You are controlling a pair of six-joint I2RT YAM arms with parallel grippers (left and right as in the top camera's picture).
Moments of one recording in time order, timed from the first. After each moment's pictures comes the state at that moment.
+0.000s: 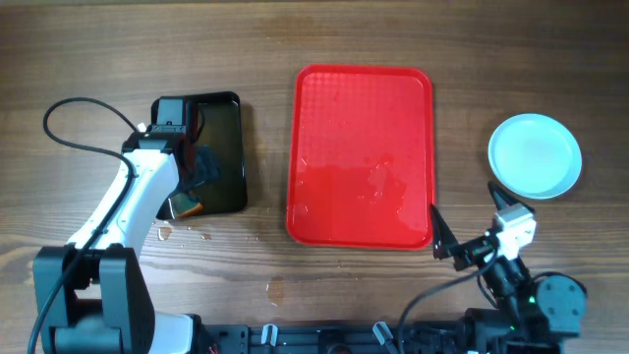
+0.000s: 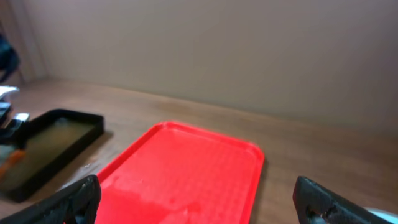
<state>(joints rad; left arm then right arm) -0.04 1.60 1.00 -0.80 -0.28 -0.54 -0.08 0.03 0.30 -0.35 -0.44 -0.07</state>
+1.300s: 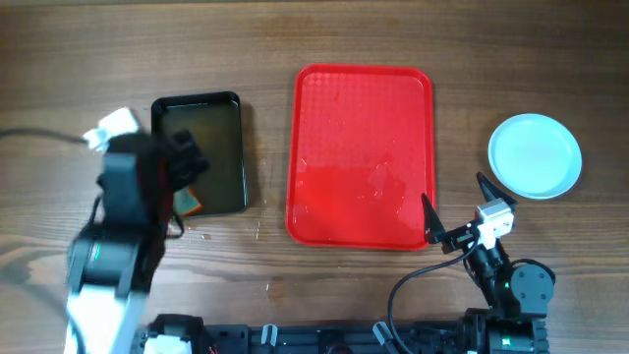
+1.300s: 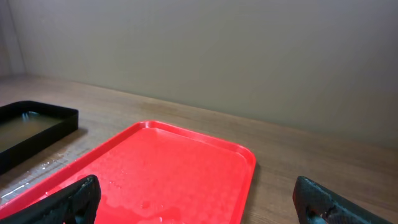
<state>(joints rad) -0.12 0.90 0.94 -0.70 -0.28 -0.54 -0.08 0.02 0.01 0.03 -0.42 -0.08</state>
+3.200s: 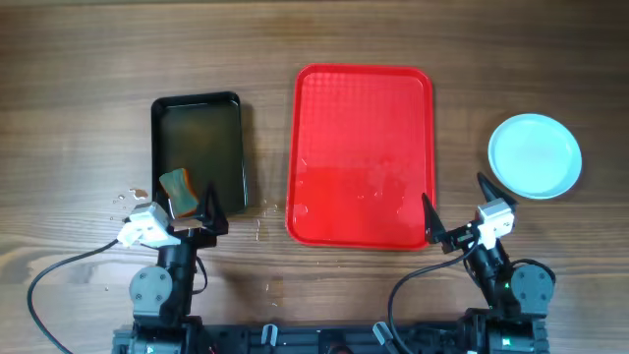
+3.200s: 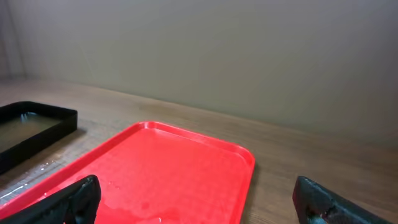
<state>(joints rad) -0.07 0.01 0.01 -0.07 -0.06 -0.46 -0.08 0.01 0.01 0.03 -0.42 -0.08</state>
